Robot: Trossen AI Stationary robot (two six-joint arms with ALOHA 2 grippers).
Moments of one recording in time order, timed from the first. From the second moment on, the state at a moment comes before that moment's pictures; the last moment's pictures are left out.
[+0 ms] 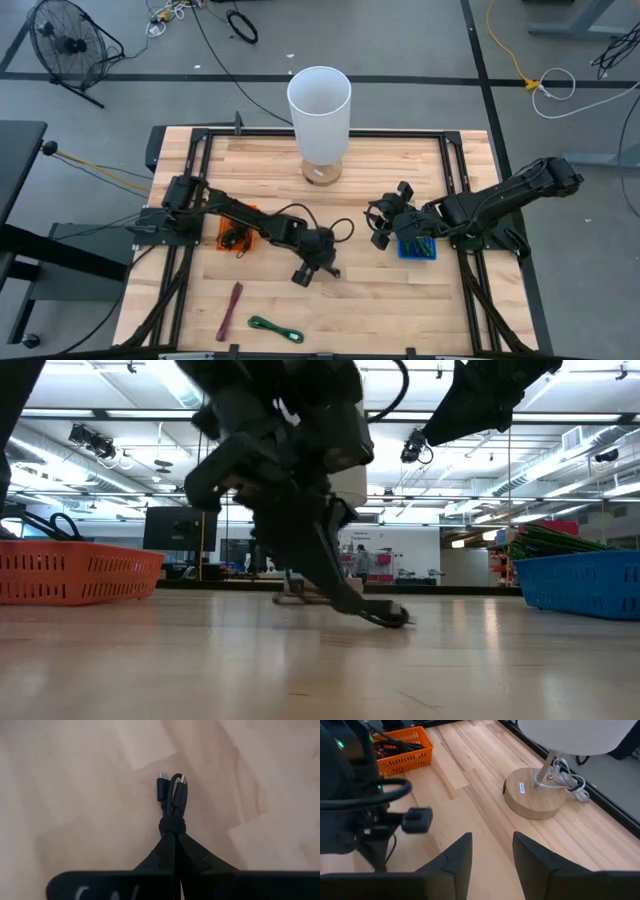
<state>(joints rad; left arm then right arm) -0.20 1.99 1.22 -0.18 0.14 0.20 0.33 1.22 0.90 -0.46 0.67 0.51</state>
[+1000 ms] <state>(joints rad) -0.24 1.43 1.19 -1.24 -0.43 -0.57 0.33 1.22 0.90 -0.50 0.67 0.49</state>
